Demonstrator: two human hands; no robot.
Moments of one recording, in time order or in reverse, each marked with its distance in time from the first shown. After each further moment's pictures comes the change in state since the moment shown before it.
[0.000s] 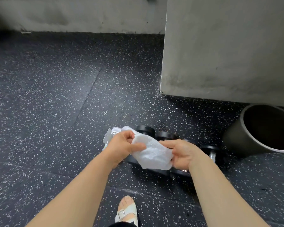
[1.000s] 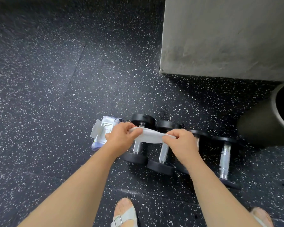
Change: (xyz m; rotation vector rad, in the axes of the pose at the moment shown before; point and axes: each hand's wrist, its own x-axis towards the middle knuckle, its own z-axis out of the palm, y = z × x) left_hand 0.142 -0.068 0.017 0.444 0.109 0.109; right_hand 0.131 0.010 -0.047 -0.851 0.606 -0.639
